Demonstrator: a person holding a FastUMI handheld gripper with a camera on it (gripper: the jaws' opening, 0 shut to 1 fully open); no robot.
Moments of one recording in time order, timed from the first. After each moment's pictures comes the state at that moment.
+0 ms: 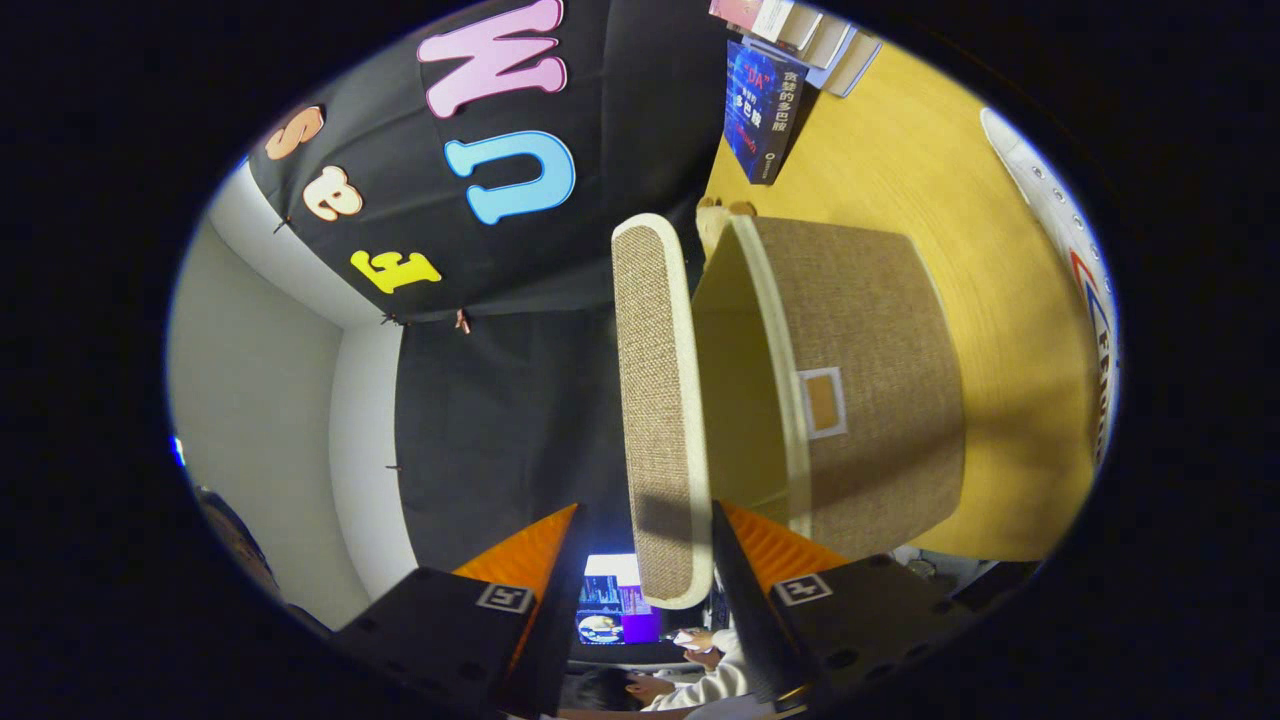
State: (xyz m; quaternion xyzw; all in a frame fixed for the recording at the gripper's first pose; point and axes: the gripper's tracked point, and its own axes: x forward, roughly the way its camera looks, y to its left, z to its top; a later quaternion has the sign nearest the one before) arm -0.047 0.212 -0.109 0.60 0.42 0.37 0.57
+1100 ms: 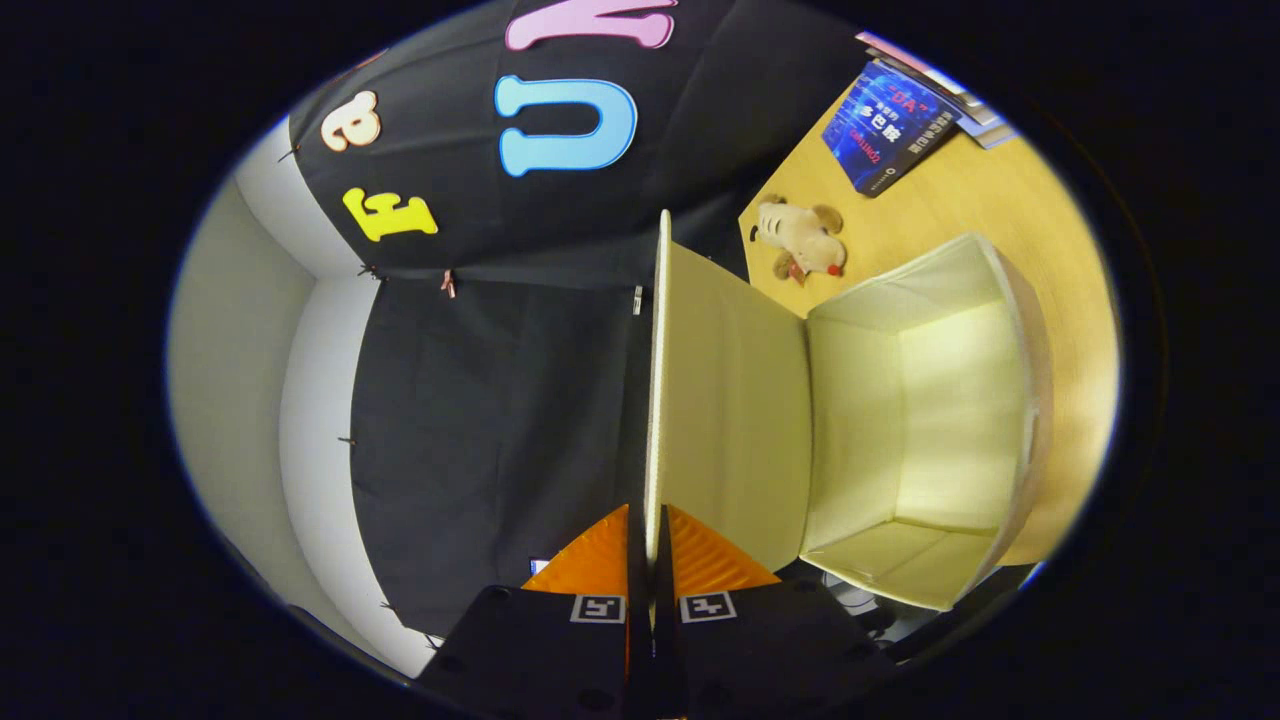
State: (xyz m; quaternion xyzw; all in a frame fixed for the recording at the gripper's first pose) arm -0.006 0.332 -0.017 0.51 0.44 0.37 0.64
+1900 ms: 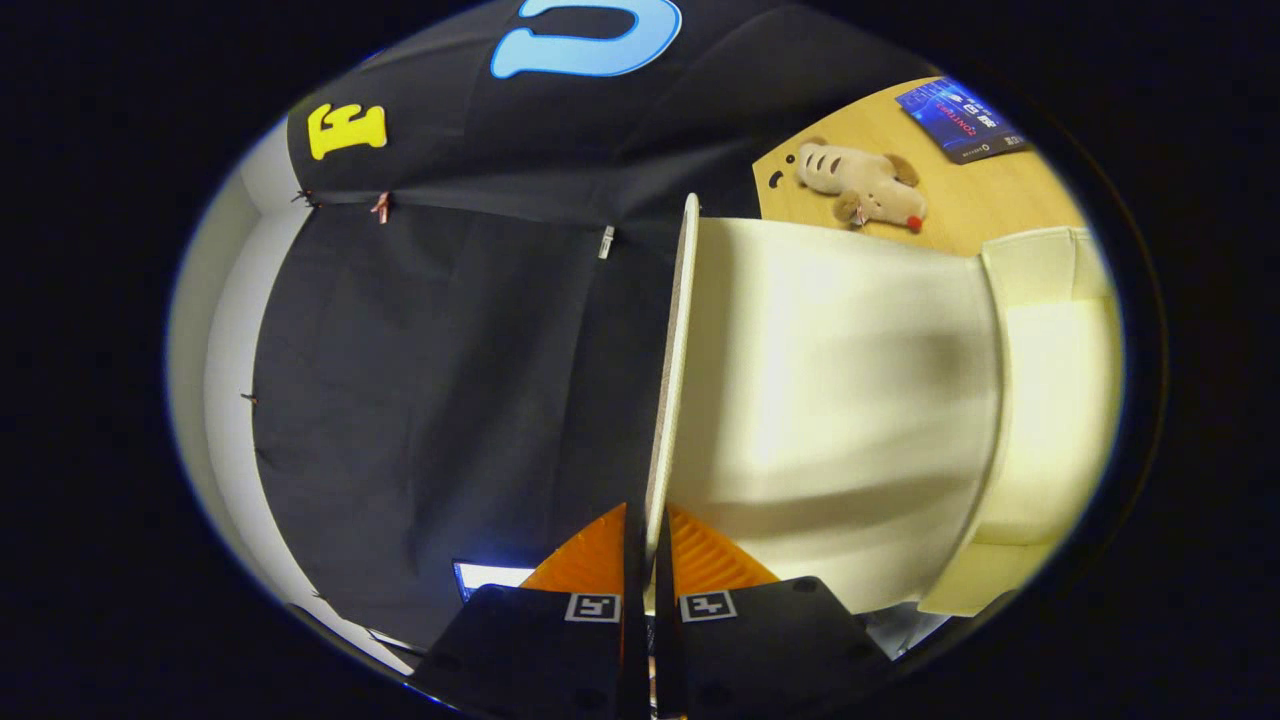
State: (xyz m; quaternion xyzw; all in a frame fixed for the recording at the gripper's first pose) arm 0.004 0.534 -0.066 0.42 0.50 0.35 0.67
